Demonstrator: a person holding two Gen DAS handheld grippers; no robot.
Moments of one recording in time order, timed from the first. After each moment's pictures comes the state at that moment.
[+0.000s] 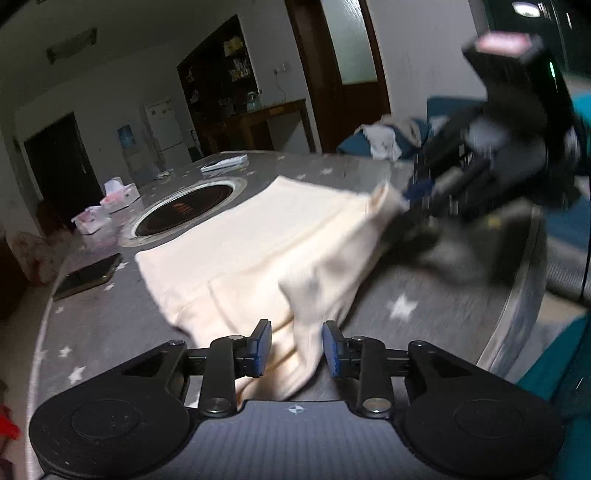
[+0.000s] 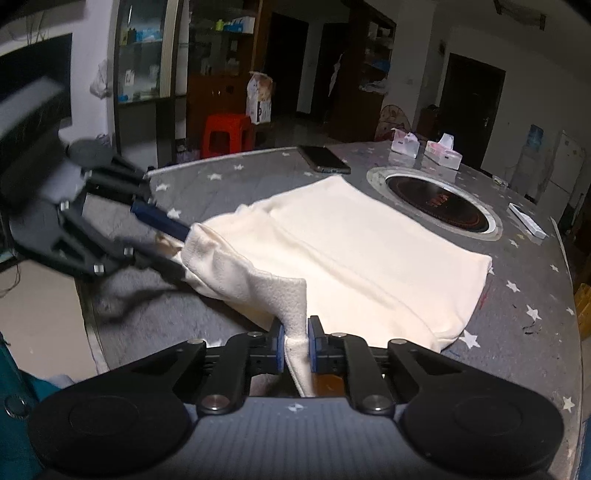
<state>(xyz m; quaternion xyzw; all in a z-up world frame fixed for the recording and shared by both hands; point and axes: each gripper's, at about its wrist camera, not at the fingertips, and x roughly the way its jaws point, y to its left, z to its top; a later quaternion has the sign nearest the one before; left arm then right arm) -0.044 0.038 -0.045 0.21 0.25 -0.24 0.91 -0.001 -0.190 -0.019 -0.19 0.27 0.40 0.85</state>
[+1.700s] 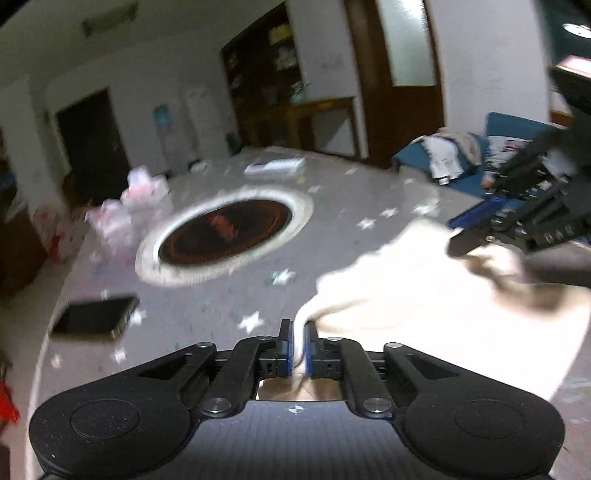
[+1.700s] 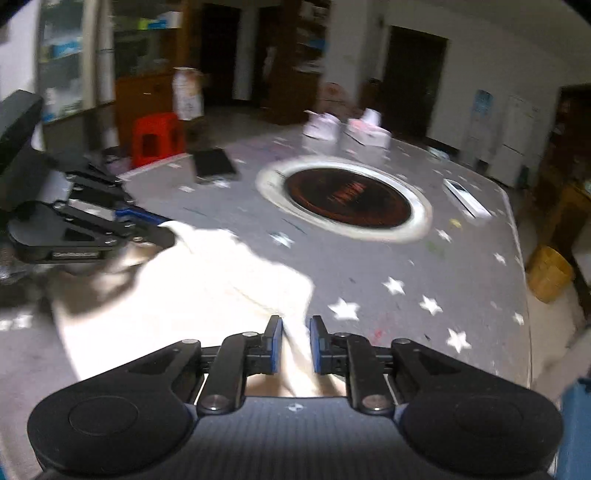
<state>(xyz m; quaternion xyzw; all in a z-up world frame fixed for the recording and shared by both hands) 0.127 0.019 -0.029 0.15 0.28 -0.18 0.93 0.132 -0.206 -0.005 -0.17 0.31 0.30 0.89</state>
